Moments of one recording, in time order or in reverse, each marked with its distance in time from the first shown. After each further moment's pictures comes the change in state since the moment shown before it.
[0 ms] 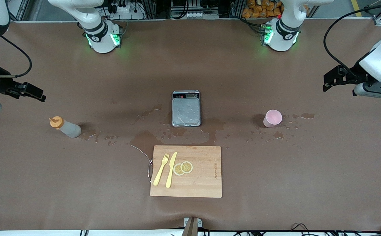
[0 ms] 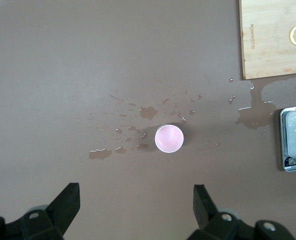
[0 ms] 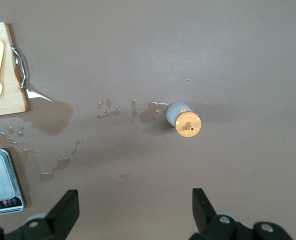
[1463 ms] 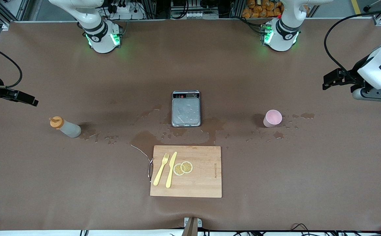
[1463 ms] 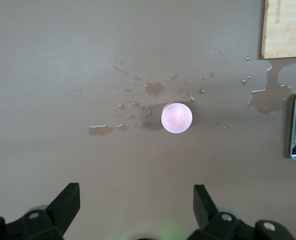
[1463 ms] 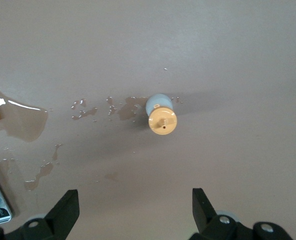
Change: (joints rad) left arm 0.036 0.006 0.001 -0.058 0.000 -0.053 -0.016; right arm -0.085 0.067 -0.018 0.000 0.000 -0.010 0.002
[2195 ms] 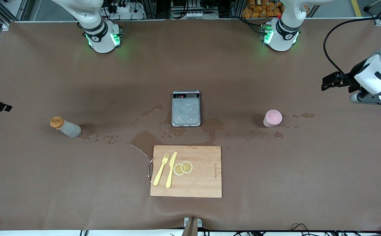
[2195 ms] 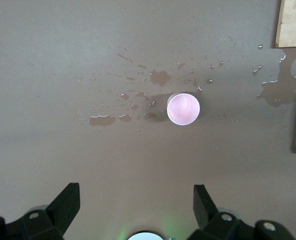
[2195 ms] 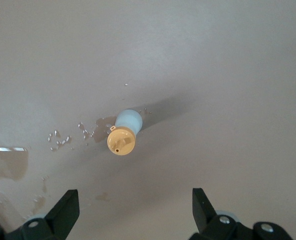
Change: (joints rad) left arm 0.014 0.003 0.000 -0.042 0.004 -0.002 0.000; right arm -0.164 0.058 -0.005 0.063 0.025 0.005 0.099
